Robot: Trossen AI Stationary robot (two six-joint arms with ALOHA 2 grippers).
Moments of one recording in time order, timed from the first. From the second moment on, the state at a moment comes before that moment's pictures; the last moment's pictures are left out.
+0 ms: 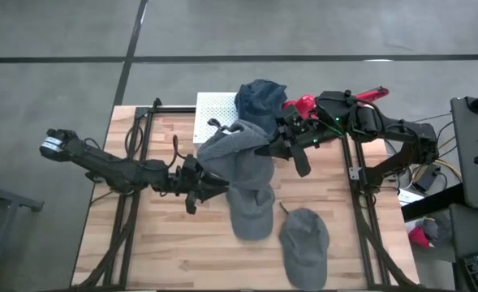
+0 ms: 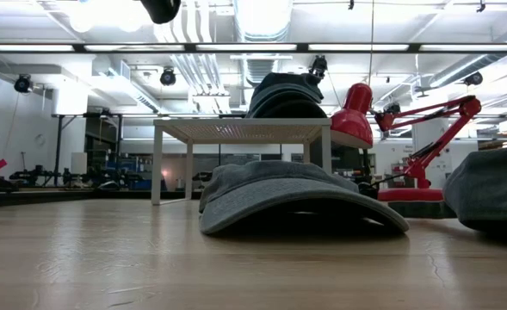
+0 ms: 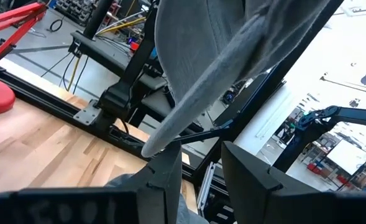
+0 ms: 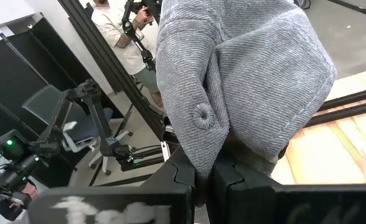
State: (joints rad) left arm -0.30 1.13 0.75 0.50 -0.23 -0.57; right arm 0.01 1.42 1.73 -0.48 -0.26 0.47
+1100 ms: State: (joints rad) left arm -0.28 1.21 0.75 0.66 -0.29 -0.51; right arm 0.01 1.38 1.73 -0.48 -0.26 0.46
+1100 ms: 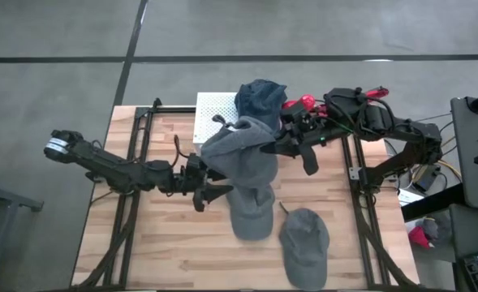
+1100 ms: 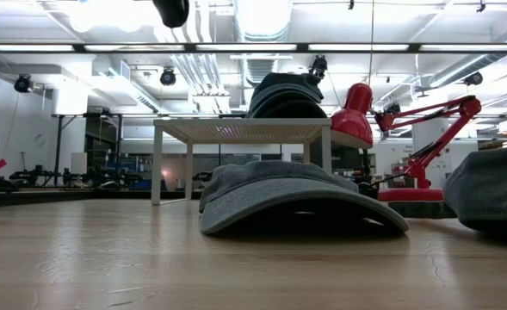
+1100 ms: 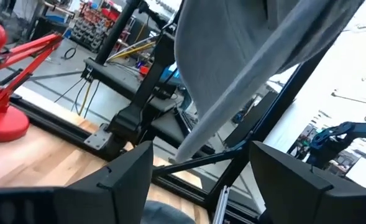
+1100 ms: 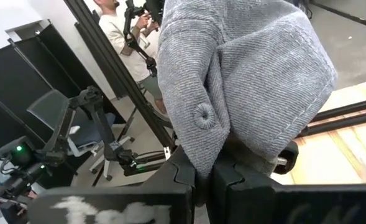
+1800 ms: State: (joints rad) left arm -0.26 1.21 0.75 0.74 -0.26 -0.46; right arm 0.01 1.38 1.73 -0.49 -0.26 0.44
